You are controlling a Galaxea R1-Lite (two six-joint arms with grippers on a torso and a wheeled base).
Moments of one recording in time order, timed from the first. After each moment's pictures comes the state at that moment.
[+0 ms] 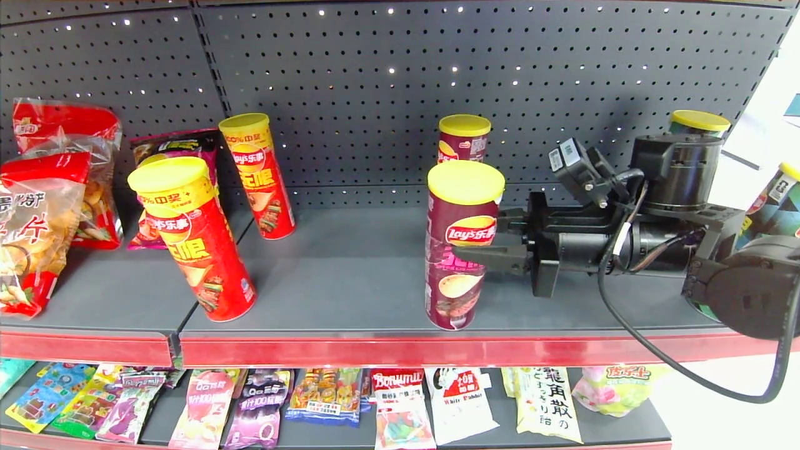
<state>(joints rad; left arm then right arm) 0.00 0.00 0.00 0.00 0.02 0.00 0.45 1.74 -0.92 -0.62 0.83 -0.34</state>
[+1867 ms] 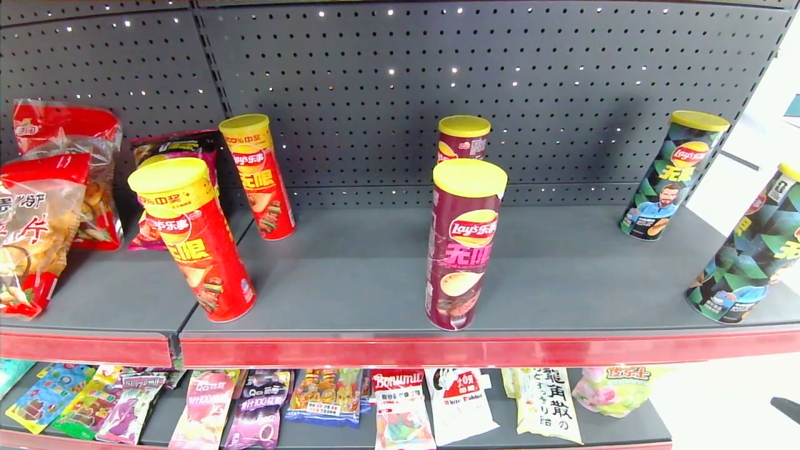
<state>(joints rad) 0.00 0.00 0.00 0.00 0.02 0.00 0.06 0.49 -0.04 -0.21 0.24 -0.19</state>
